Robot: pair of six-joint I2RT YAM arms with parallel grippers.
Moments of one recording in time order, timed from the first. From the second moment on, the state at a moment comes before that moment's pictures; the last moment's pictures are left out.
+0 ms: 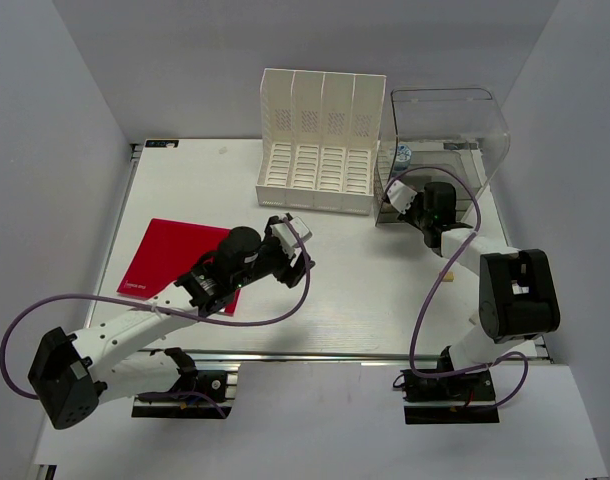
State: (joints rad) left arm -0.84 1.07 0.75 0.02 0.08 0.13; right arm 0.15 1.59 0.84 0.16 -0.02 -0.96
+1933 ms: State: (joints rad) left arm -0.84 1.05 0.75 0.05 0.17 0.13; right arm -0.24 1.60 0.63 0.44 -0.62 0.61
